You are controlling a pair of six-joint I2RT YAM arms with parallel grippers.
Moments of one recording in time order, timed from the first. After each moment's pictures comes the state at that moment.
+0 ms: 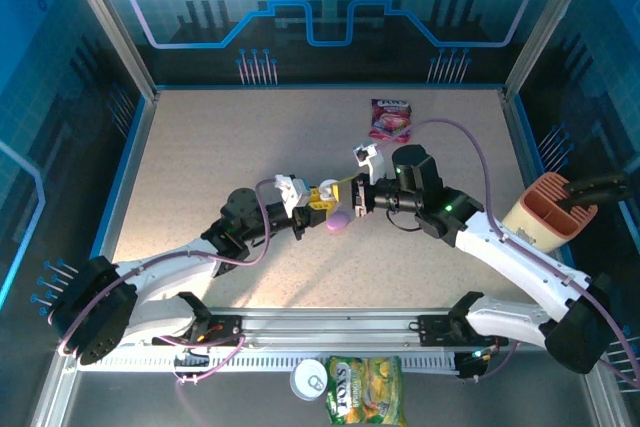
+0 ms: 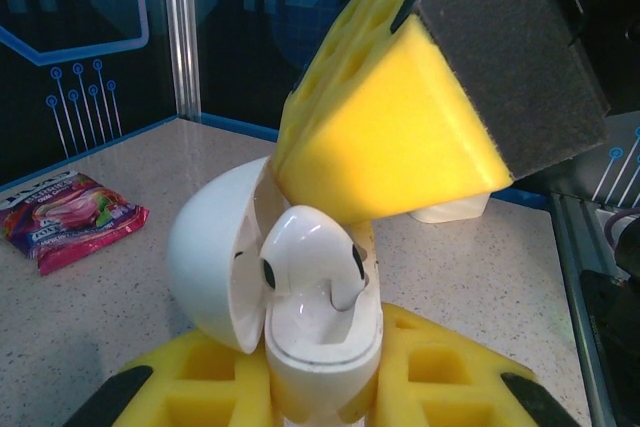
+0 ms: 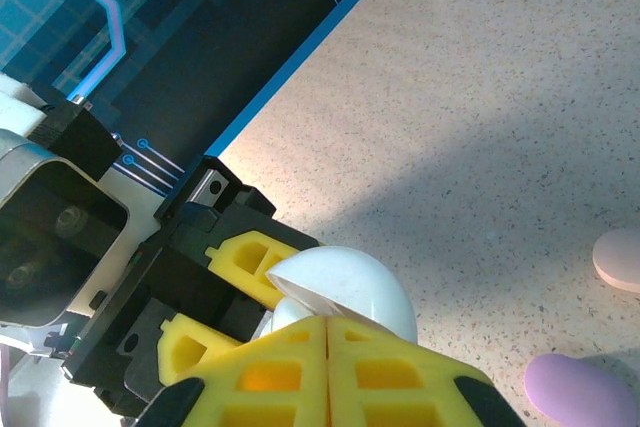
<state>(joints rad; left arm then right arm) -0.67 1.18 0.45 0.71 0.45 -0.06 0.68 1.12 0.93 -0.24 -0.41 0.42</state>
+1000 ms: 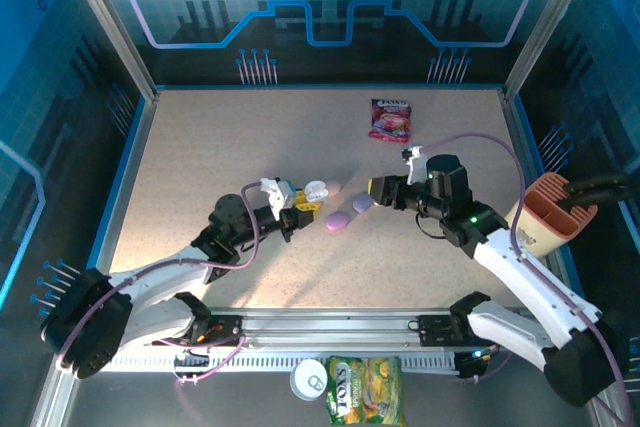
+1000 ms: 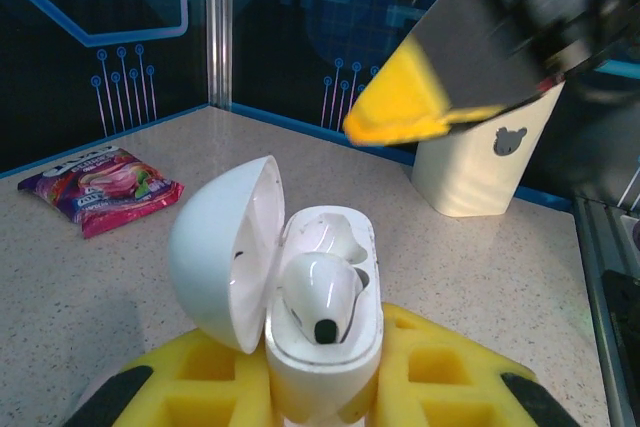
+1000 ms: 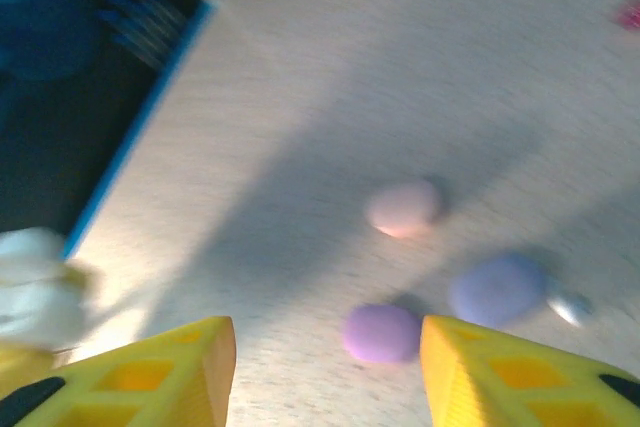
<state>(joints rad) -0.60 1.11 0.36 0.73 0.46 -0.09 0.44 0.99 0.75 -0.31 -0.24 0.50</state>
